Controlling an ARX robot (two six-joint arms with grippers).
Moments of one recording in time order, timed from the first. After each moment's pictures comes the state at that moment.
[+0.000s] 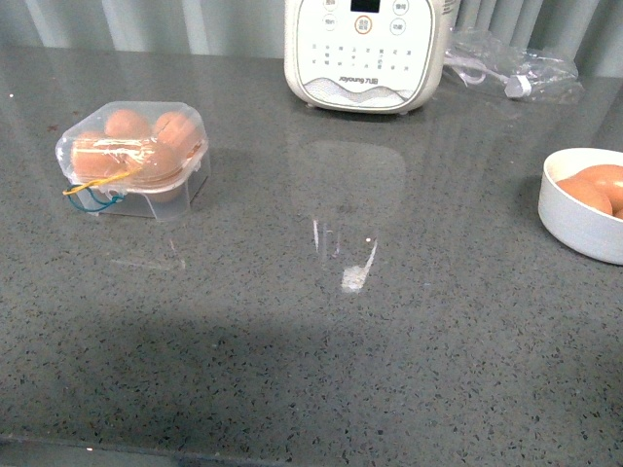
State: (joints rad) left arm 0.00 0.37 0.07 0.30 0.00 0.00; right arm 0.00 0.00 0.01 0.00 0.00 -0.01
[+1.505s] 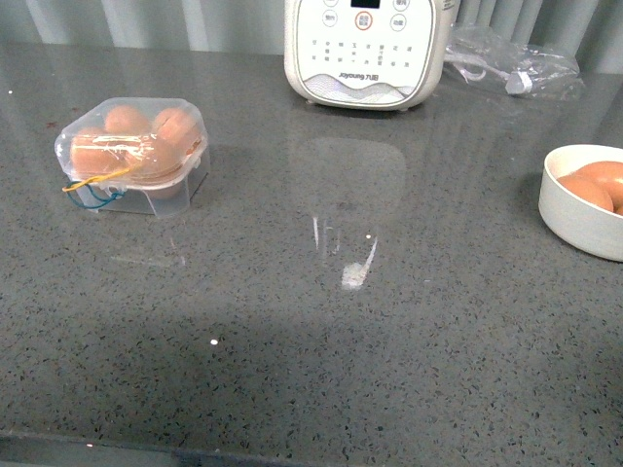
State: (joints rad) left arm 0.00 0.00 0.03 0.00 0.00 0.00; right arm 0.00 0.00 0.01 0.00 0.00 -0.01
